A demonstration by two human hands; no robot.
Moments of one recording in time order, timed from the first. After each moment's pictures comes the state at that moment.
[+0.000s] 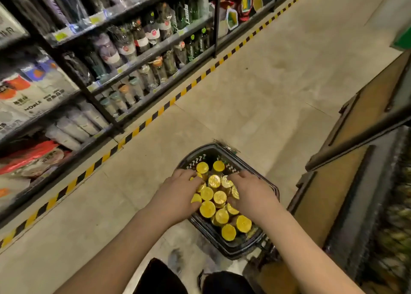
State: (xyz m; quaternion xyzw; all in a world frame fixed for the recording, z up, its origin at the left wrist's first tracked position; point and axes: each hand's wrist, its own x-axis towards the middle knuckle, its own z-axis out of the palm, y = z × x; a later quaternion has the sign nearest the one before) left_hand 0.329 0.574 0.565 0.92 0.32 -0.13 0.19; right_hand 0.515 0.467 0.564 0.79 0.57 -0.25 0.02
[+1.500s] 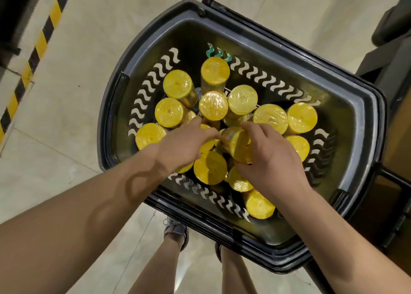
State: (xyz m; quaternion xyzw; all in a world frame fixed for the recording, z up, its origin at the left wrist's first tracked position) left_hand 0.412 0.658 0.098 0.90 0.17 -0.32 0.23; right_hand 0.527 0.480 0.149 0.86 0.44 -0.25 -0.08
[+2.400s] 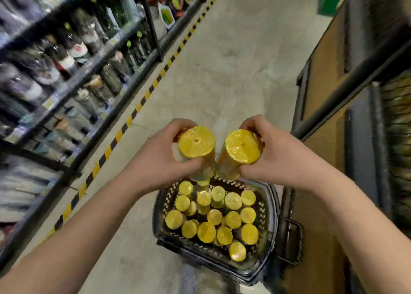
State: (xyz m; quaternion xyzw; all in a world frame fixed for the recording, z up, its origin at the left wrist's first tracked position) left_hand 0.428 0.699 0.582 0.88 0.24 0.05 0.41; right_hand 0.600 0.505 0.609 0.83 0.42 -0.26 -0.26
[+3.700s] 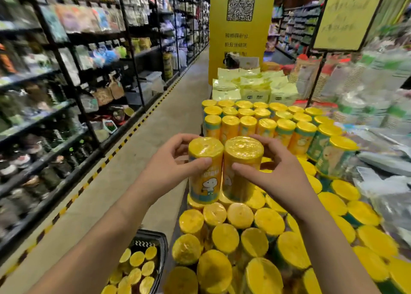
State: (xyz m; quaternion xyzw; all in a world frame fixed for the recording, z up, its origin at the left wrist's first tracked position) left_hand 0.565 0.218 0.873 0.78 0.05 0.17 0.59; right_hand 0.654 -0.010 0.876 0.78 0.28 0.02 -0.56
